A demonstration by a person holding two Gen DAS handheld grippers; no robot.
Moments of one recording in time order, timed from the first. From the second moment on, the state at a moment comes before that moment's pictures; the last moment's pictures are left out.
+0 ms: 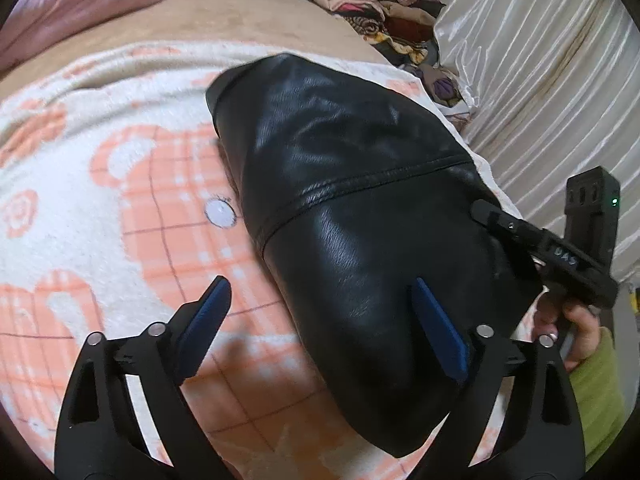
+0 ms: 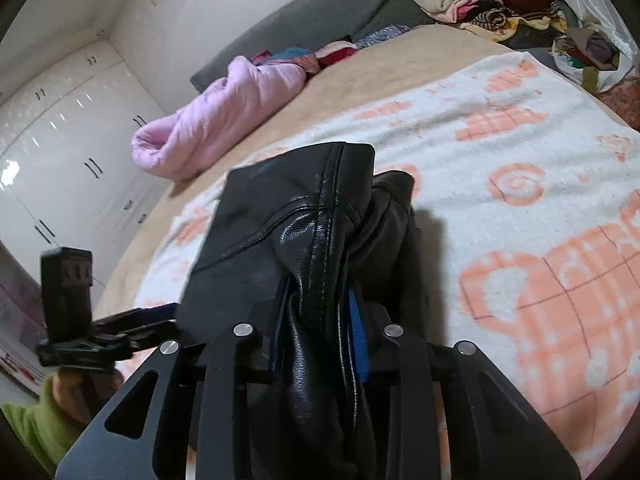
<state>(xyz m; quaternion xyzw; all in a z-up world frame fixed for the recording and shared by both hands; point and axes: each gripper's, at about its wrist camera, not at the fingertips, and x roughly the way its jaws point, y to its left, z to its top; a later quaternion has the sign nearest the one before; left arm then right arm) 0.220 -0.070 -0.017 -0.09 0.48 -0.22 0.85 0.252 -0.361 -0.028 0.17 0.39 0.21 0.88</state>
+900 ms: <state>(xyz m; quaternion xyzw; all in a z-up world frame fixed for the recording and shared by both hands) 0.215 -0.112 -0.050 -0.08 0.51 -0.25 0.82 0.173 -0.394 -0.076 0.23 0.44 0.17 0.85</state>
